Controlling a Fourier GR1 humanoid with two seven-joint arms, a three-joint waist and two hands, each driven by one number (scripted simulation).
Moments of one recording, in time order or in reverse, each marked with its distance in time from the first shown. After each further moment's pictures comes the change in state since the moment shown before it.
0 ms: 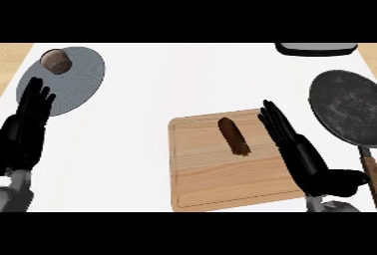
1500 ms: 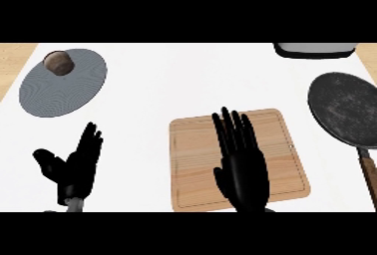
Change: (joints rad) left arm 0.146 -0.267 -0.100 0.125 0.047 0.004 0.019; right arm -0.053 0.248 0.310 0.029 1.727 -0.296 0.553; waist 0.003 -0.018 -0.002
